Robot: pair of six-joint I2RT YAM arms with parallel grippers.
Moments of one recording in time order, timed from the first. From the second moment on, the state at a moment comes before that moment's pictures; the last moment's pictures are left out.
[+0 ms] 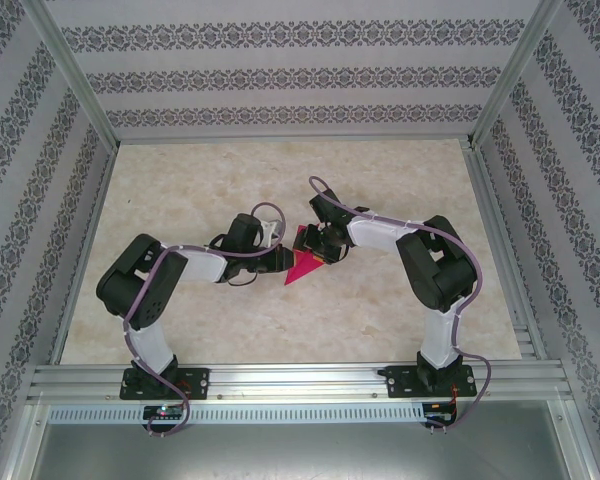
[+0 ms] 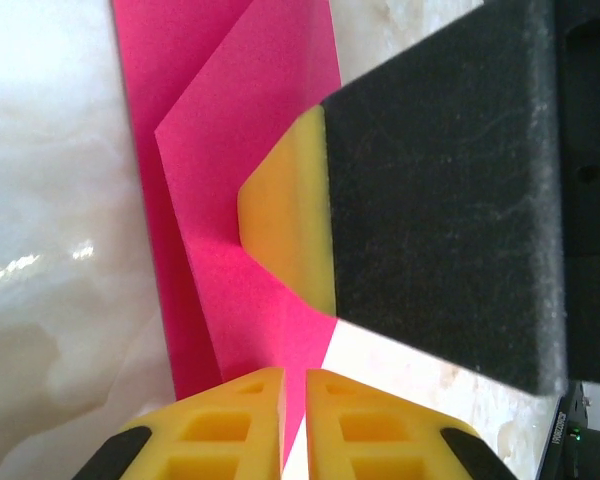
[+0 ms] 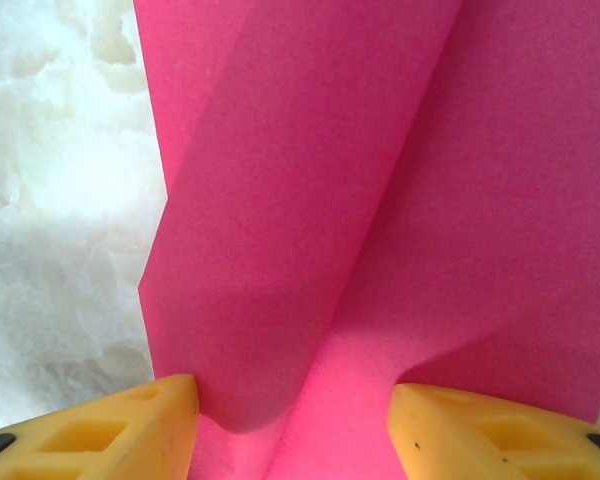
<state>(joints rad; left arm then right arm) -0.53 1.80 0.77 0.29 0.59 -0.64 0.57 1.95 1.19 -0.41 -0.27 0.86</state>
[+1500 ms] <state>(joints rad) -0.53 1.86 0.79 0.27 0.56 -0.64 0.57 1.94 1.16 -0.39 -0.28 0.86</state>
